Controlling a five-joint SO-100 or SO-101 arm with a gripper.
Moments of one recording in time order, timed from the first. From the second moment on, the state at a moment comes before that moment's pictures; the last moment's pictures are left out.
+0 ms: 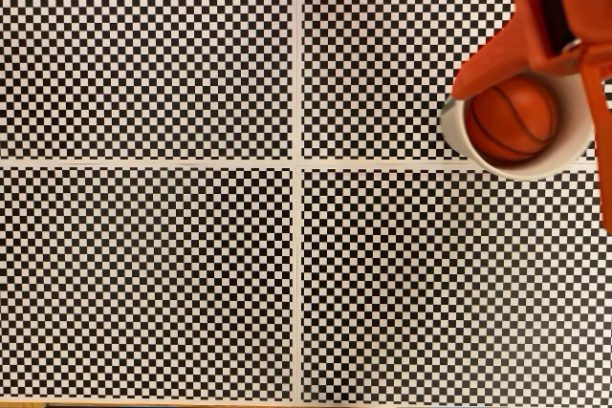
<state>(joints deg) -41.9 96.9 76.8 88.9 -58.2</state>
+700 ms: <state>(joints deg) -33.8 98.5 76.8 88.5 -56.0</state>
